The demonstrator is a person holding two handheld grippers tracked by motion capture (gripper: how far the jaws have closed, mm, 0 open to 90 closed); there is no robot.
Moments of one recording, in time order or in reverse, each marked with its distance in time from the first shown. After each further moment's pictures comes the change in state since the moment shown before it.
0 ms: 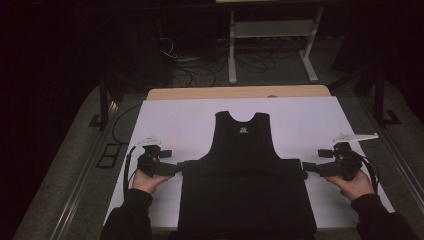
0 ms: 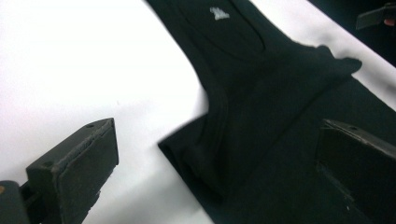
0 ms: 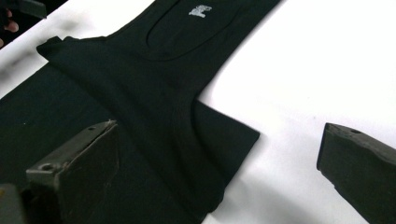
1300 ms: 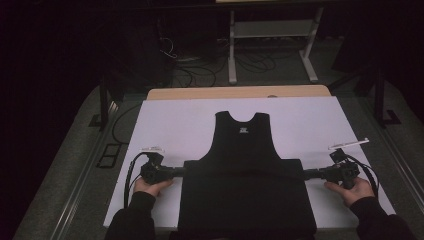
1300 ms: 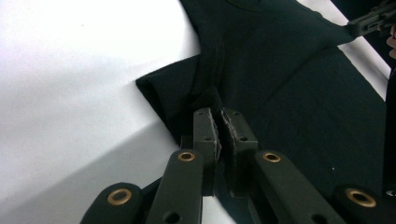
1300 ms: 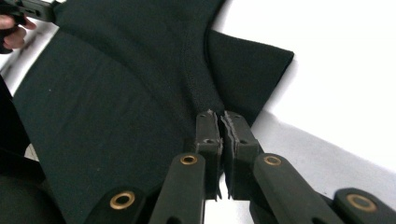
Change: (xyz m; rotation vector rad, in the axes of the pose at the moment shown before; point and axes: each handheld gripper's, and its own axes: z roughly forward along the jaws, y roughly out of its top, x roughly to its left) left arm 0.008 -0.031 0.014 0.138 -0.110 -0.101; right arm -0.005 -0.021 0.011 0.207 0.102 0.166
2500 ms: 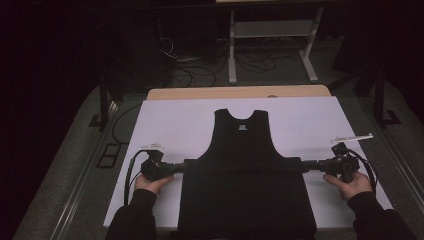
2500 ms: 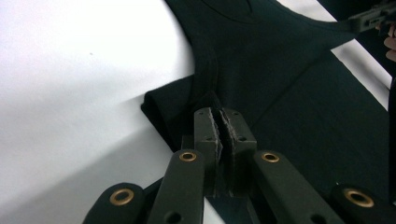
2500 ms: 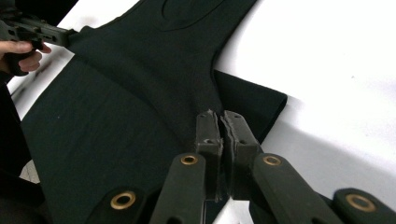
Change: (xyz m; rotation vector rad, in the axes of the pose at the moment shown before) left arm 0.001 0.006 0.000 -0.043 0.000 0.019; right arm 0.000 0.012 -0.006 -0.117 0.013 -0.033
